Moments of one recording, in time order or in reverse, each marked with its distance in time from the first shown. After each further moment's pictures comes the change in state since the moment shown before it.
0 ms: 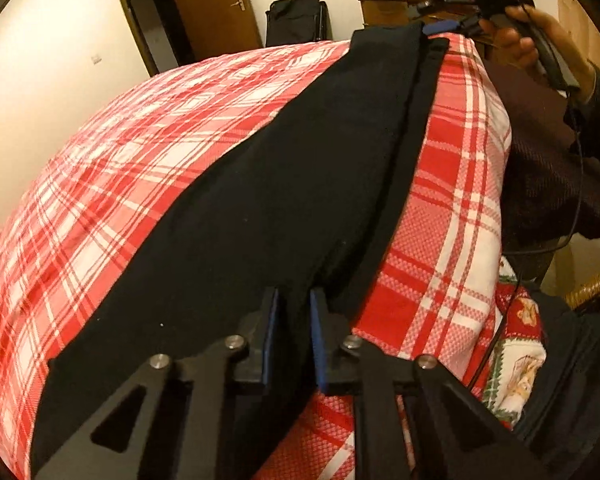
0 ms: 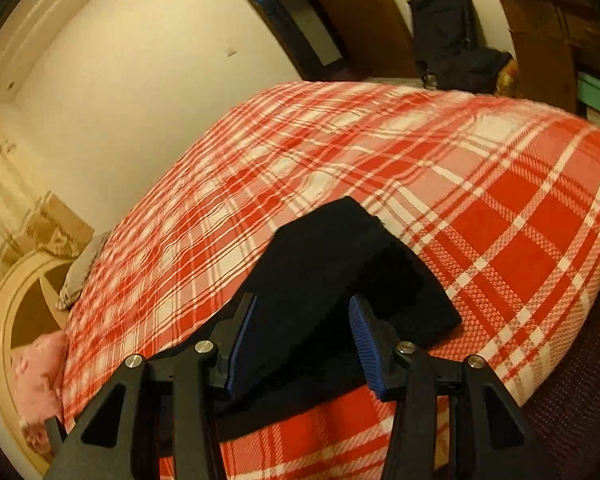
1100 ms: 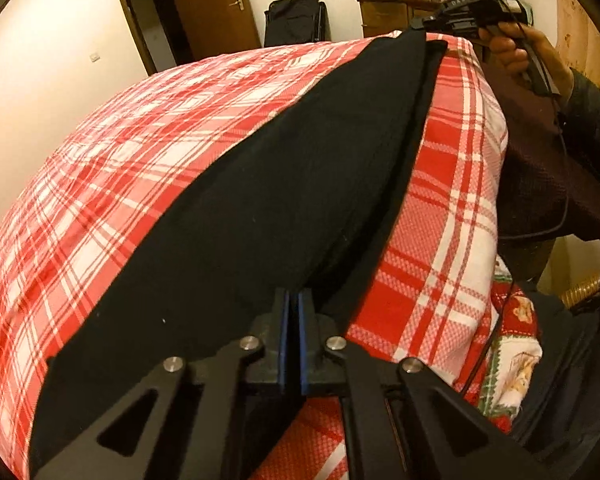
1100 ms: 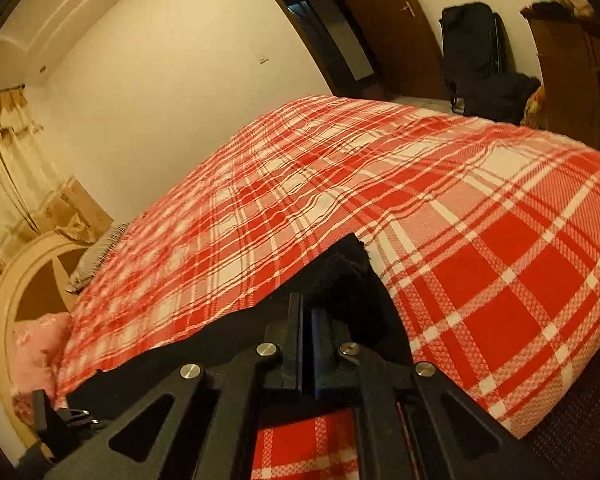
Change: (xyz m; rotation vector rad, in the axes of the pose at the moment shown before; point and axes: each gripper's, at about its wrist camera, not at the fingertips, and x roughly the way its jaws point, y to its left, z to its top) left arm -0.001 0.001 0.000 0.006 0.003 -0.004; right arm -0.004 -0.022 0.010 -0.142 -0.051 0.071
